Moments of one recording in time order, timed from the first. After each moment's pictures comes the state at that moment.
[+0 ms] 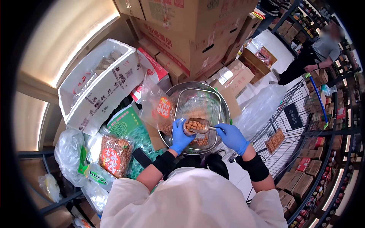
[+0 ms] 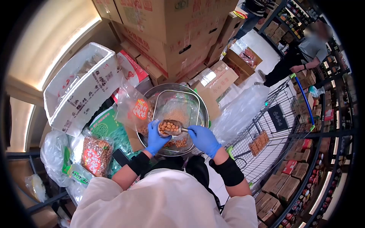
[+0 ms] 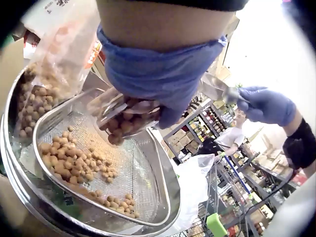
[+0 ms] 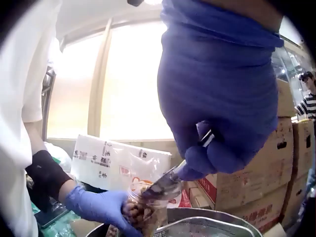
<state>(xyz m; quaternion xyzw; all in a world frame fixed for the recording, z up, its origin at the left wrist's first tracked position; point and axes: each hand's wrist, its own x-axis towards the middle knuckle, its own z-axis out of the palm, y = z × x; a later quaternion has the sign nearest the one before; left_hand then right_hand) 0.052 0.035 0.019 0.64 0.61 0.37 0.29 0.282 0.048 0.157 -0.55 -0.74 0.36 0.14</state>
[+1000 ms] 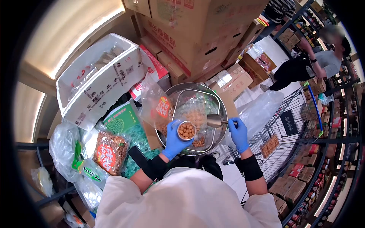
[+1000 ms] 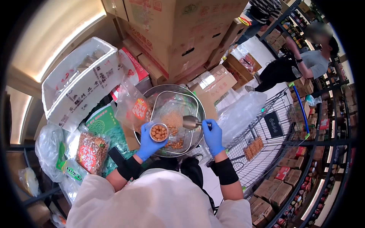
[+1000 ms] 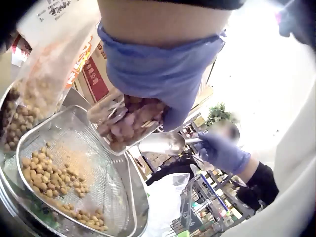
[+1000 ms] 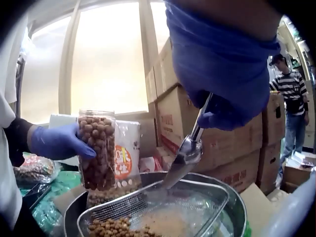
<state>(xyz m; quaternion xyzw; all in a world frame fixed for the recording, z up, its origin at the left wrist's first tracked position) 0.040 0.017 0.067 0.61 0.57 0.46 0.31 0.318 0.062 0.105 -0.65 -0.49 0.41 0.41</state>
